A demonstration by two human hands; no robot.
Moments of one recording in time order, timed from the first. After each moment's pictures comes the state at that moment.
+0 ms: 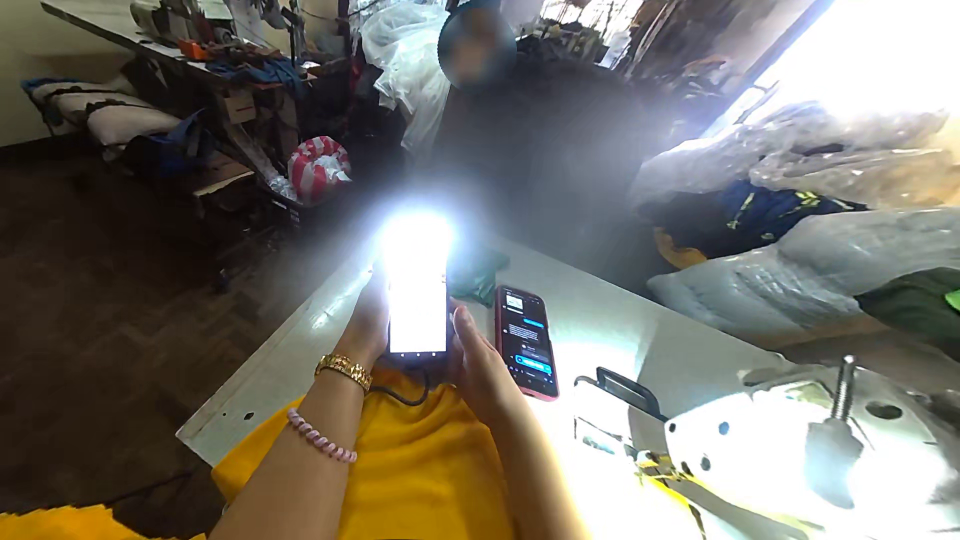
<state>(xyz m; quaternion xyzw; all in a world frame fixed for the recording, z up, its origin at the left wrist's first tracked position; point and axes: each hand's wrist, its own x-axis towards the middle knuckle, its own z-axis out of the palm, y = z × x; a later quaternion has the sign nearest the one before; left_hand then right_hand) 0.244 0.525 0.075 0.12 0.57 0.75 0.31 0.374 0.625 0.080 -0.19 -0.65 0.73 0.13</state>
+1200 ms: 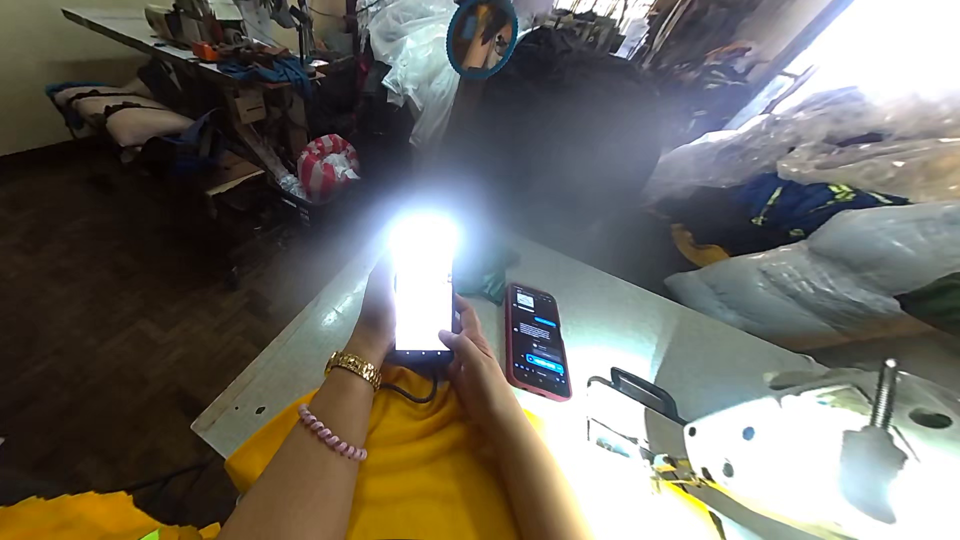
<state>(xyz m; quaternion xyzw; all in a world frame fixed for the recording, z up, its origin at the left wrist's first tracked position) 0.248 0.530 0.093 0.11 0.56 0.78 0.26 0.367 0.615 0.066 -0.16 -0.64 0.73 0.18</state>
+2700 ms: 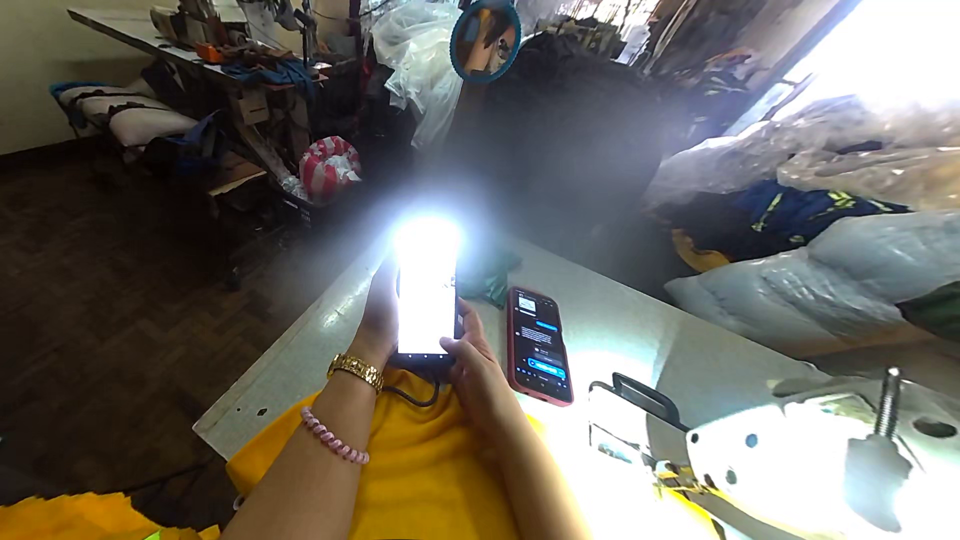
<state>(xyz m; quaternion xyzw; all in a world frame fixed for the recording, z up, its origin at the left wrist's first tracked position) 0.249 0.529 0.095 0.12 0.55 0.78 0.26 0.367 0.617 0.063 -0.16 -0.63 0.73 0.18</state>
